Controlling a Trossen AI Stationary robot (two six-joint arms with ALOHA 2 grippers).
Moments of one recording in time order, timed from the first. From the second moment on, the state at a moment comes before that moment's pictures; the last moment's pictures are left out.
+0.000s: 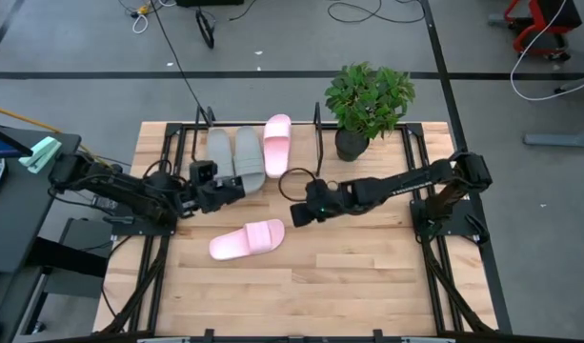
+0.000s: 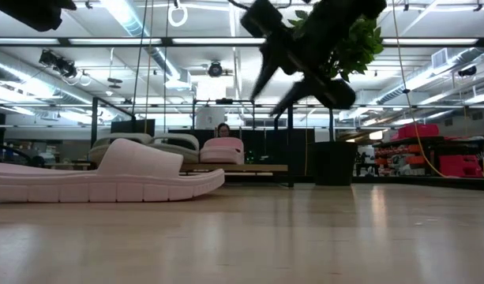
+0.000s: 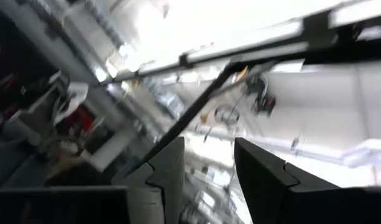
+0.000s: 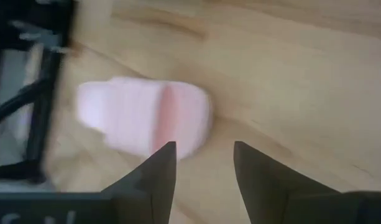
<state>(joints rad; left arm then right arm) -0.17 1.12 0.48 1.38 0.00 -0.93 0.08 1.67 1.15 -0.34 0.12 1.30</state>
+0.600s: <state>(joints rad) -0.09 1.12 0.48 1.10 0.27 -0.98 0.14 1.67 0.84 0.16 0.13 1.53</state>
